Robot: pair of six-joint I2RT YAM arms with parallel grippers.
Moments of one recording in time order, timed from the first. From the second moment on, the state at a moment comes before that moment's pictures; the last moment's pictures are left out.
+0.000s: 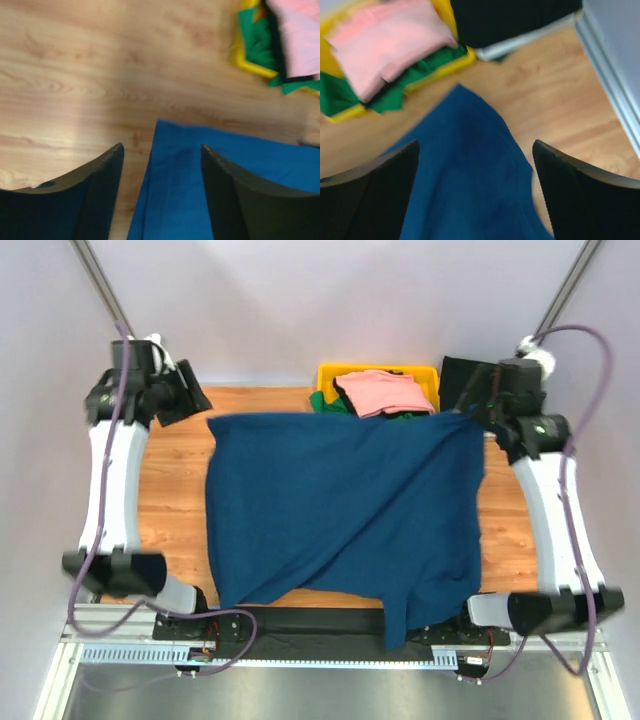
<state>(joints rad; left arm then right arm) 0.02 1.45 1.87 -1.07 0.13 -0.35 0.09 1.28 1.67 -0.89 0.31 0.43</state>
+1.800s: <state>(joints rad) -0.09 1.93 1.35 -0.61 -0.09 -0.58 0.09 1.29 0.65 -0.45 -0.11 0.65</state>
